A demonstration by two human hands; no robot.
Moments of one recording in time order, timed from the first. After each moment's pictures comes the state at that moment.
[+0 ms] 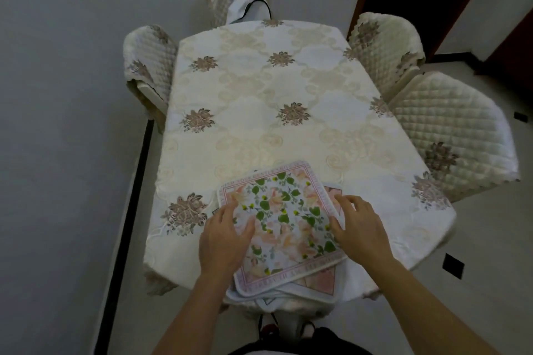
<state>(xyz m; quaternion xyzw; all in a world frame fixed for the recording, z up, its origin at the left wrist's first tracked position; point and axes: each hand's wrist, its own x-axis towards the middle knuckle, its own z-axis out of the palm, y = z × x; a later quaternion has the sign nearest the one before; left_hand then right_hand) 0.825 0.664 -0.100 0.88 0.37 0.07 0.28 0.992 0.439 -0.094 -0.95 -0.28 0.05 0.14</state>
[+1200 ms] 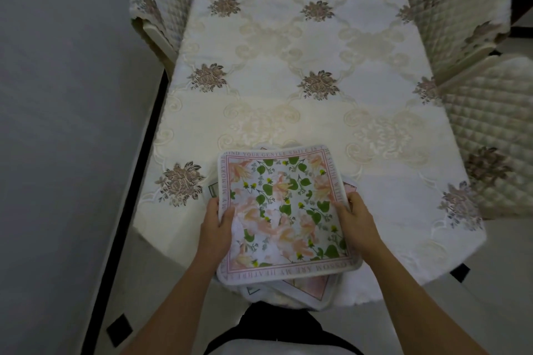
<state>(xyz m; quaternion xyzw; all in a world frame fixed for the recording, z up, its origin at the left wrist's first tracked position) 0.839 0.662 -0.154 0.65 0.51 0.11 0.56 1.048 0.465 -0.145 -0.86 -0.10 0.31 0.40</state>
